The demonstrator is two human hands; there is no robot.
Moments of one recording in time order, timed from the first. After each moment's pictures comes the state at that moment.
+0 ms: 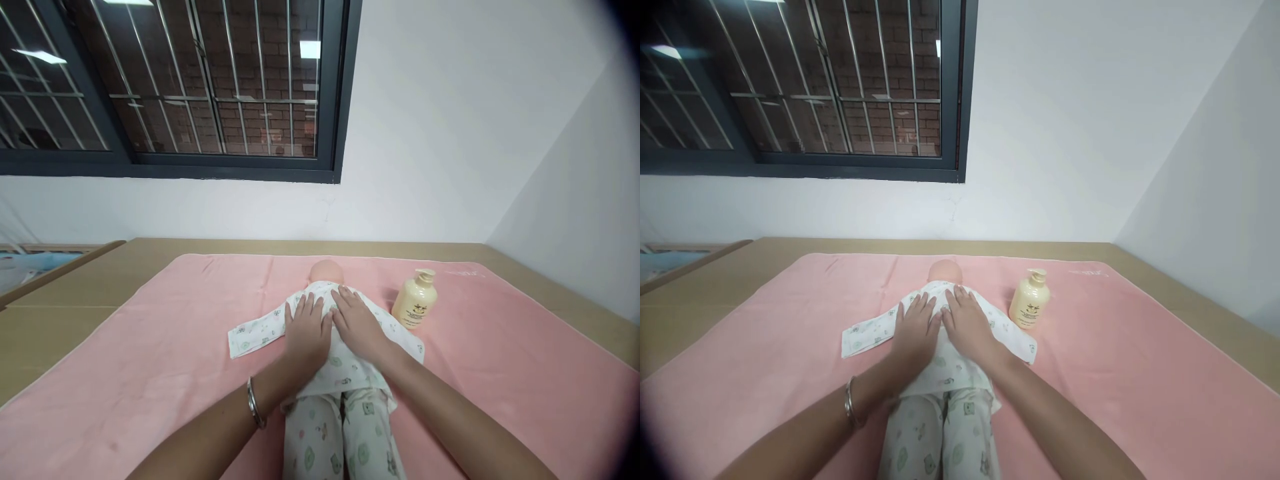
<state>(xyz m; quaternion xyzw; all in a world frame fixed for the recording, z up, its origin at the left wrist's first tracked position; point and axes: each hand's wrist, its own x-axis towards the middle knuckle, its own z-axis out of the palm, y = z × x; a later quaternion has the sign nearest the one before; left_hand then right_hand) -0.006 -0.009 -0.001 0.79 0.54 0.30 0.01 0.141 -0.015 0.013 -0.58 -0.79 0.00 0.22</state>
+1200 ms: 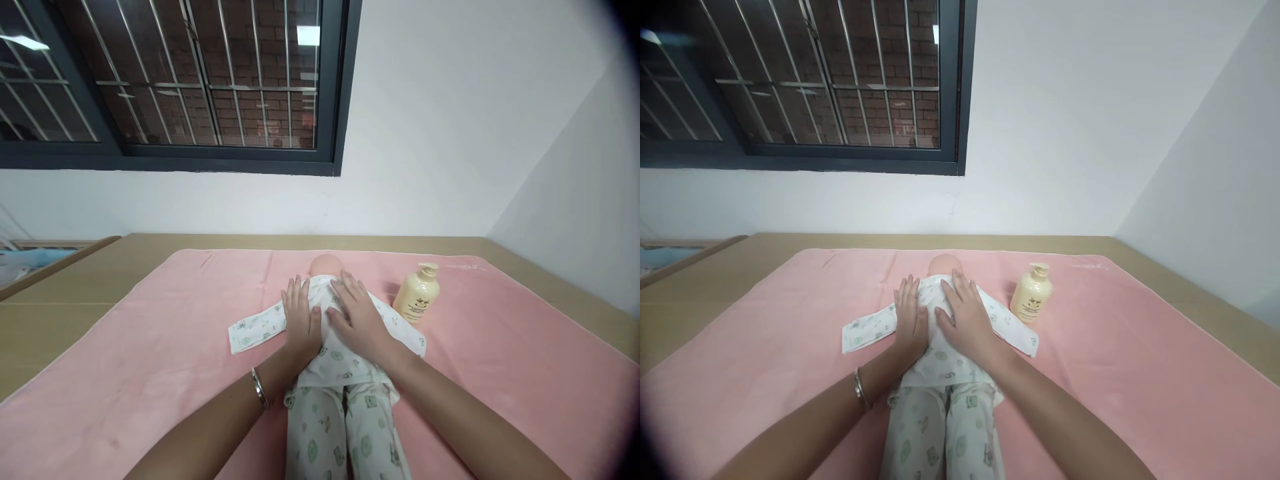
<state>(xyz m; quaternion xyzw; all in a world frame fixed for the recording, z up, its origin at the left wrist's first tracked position) -0.016 0.007 -0.023 0.75 0.45 0.49 0.03 0.135 -0.027 0.026 -0.54 -0.78 -0.01 0.30</state>
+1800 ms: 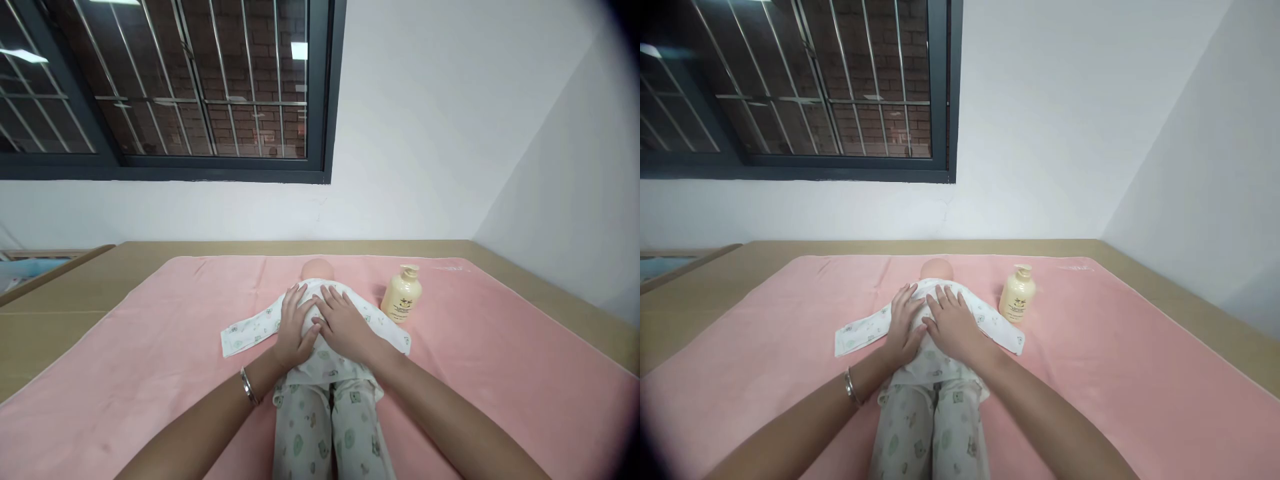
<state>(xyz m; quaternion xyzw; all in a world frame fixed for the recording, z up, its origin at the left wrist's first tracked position) -0.029 0.002 -0.013 0.82 0.30 0.48 -0.03 0.137 -0.031 0.031 -0.54 -0.82 0.03 0.17</state>
